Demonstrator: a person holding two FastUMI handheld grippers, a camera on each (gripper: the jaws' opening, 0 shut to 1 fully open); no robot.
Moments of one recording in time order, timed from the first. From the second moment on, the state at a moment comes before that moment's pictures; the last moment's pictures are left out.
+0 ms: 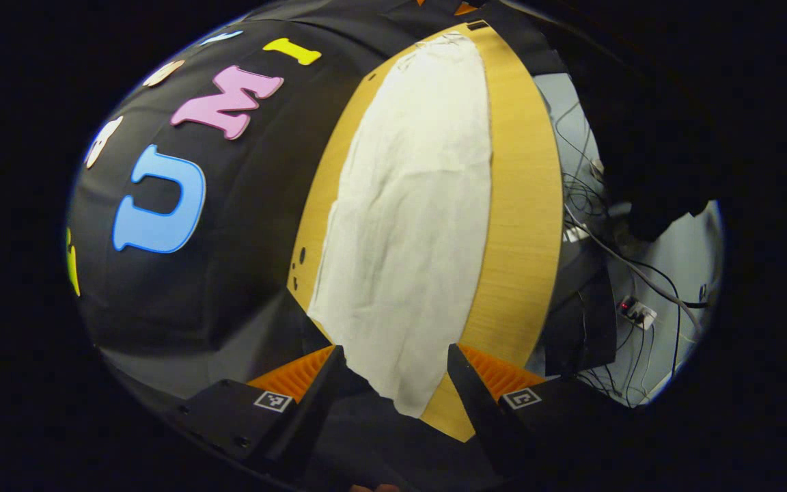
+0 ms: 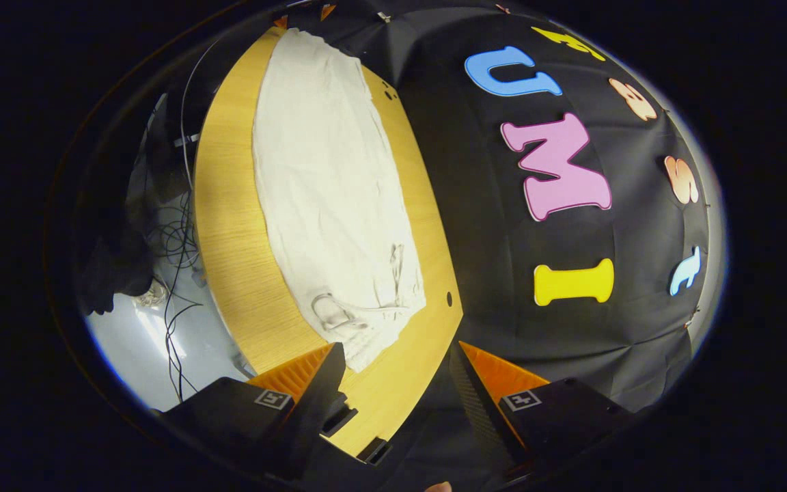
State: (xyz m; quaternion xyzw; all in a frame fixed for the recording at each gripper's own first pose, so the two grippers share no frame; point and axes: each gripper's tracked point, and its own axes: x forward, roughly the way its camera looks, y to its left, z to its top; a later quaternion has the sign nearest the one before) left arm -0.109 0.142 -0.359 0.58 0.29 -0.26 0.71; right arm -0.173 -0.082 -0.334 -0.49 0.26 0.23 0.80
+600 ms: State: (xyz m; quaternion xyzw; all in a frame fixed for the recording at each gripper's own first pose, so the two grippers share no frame) left arm -0.056 0.162 -0.402 0.62 0.36 -0.26 0.65; right arm -0.179 -0.070 -0.418 -0.48 0.31 0.29 0.77
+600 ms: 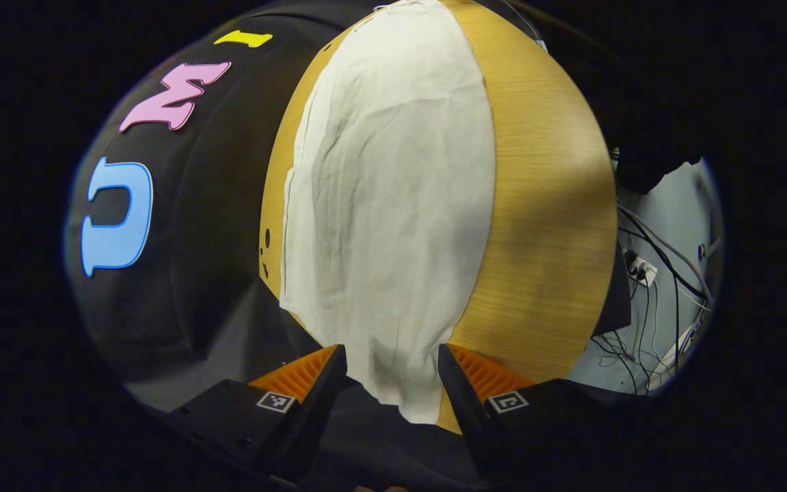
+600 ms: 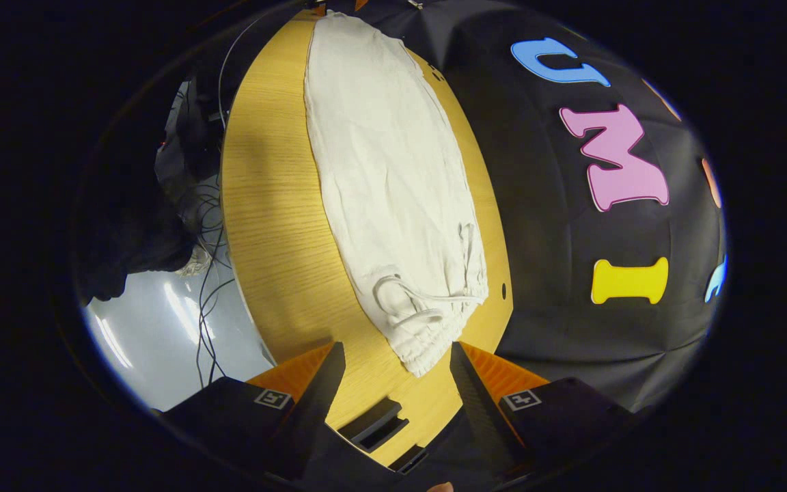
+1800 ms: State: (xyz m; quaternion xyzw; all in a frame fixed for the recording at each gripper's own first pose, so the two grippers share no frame) left arm -0.003 0.153 -0.389 0.51 0.44 -0.20 0.71; right arm -0.080 -0.080 -0.414 -0.44 0.30 0.29 0.79
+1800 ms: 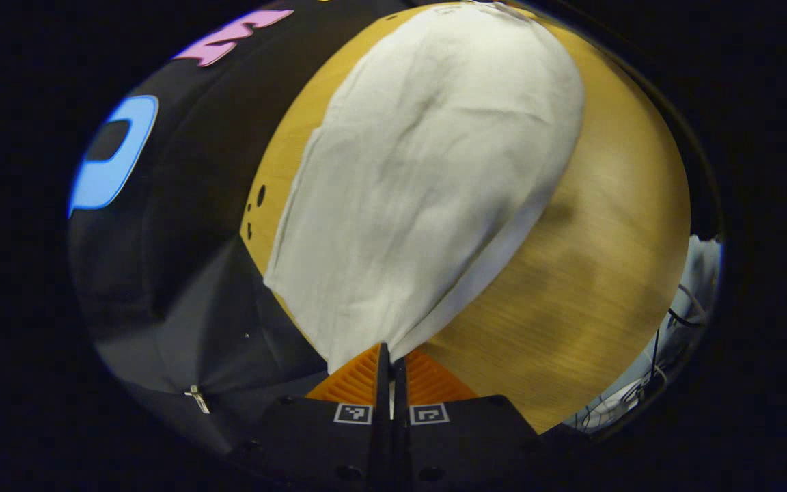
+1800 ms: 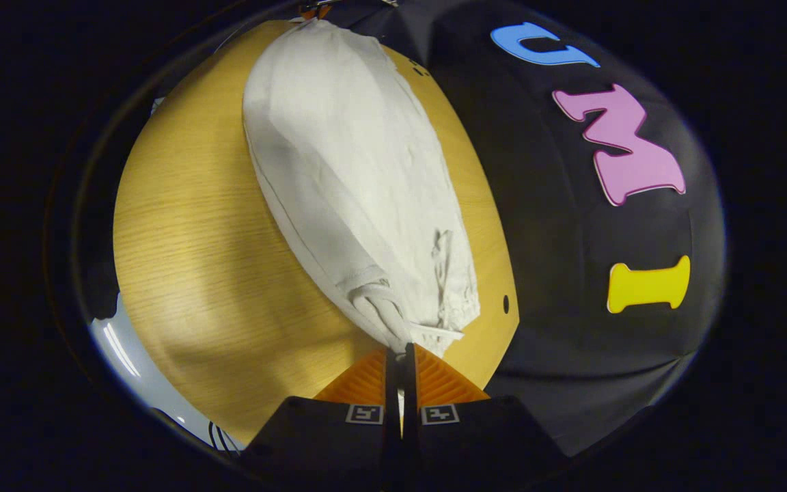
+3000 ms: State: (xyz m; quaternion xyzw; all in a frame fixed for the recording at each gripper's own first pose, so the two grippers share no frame) left arm 0.159 0.146 -0.382 0.42 0.46 -0.12 0.77; right arm 0.120 -0.089 -0.435 -0.37 0.32 0.19 0.85
